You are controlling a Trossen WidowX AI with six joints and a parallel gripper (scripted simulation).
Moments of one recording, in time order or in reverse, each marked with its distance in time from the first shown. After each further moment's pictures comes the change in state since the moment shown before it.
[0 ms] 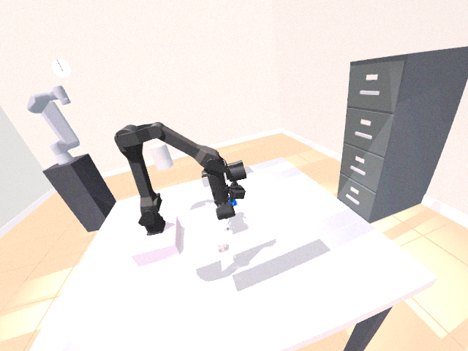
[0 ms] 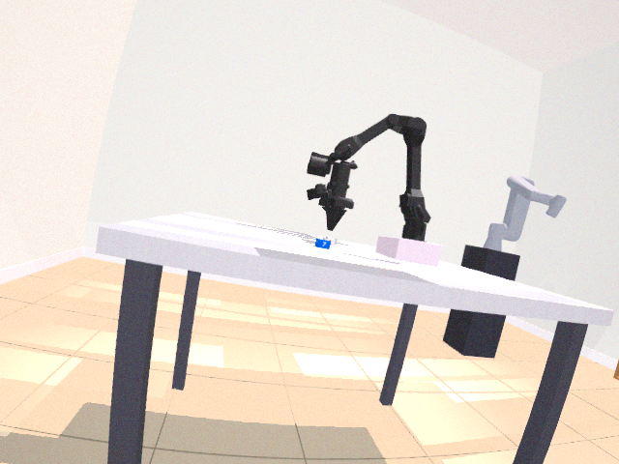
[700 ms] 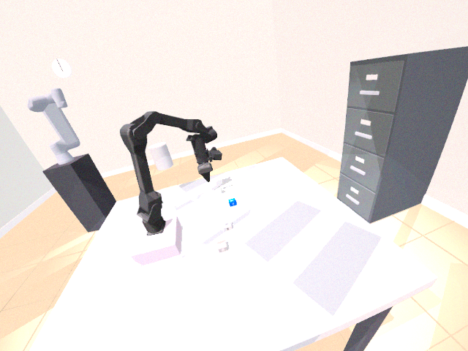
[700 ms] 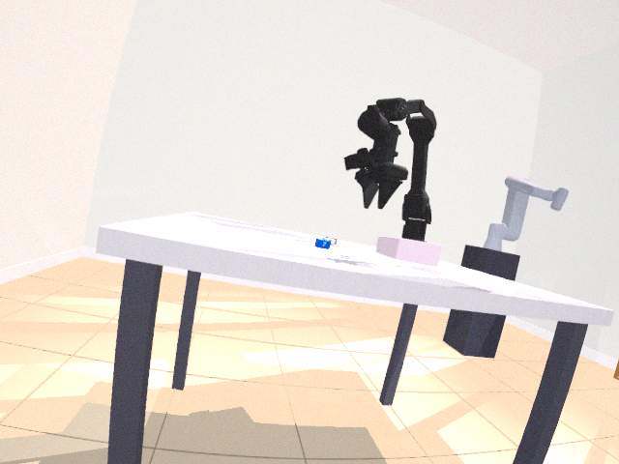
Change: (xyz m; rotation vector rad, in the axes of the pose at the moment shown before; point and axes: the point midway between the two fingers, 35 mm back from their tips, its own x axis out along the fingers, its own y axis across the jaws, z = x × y) arm -0.080 0.223 -0.035 -0.021 -0.007 0.023
